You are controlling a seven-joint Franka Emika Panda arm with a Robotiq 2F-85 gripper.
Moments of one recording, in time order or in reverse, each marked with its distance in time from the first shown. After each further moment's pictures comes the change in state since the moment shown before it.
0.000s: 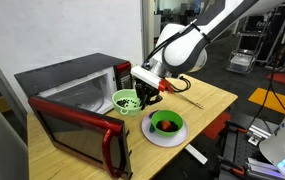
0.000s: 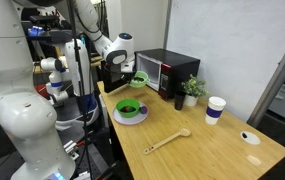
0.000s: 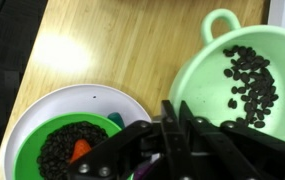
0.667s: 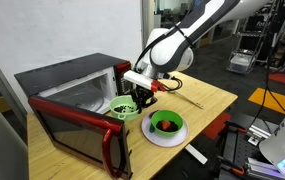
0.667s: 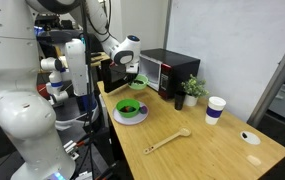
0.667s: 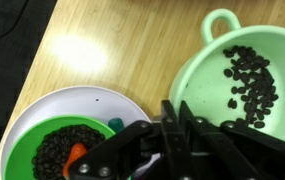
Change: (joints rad) arm -0.026 0.121 -0.002 0.146 -0.036 -0.152 -0.032
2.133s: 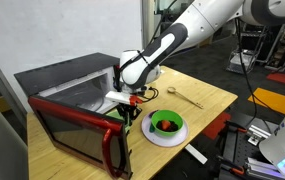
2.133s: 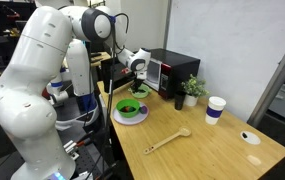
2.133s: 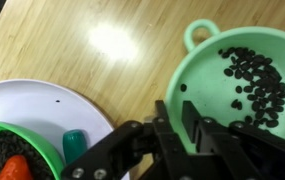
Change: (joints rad) arm 0.022 0.411 -0.035 0.444 -0.166 -0.240 0.028
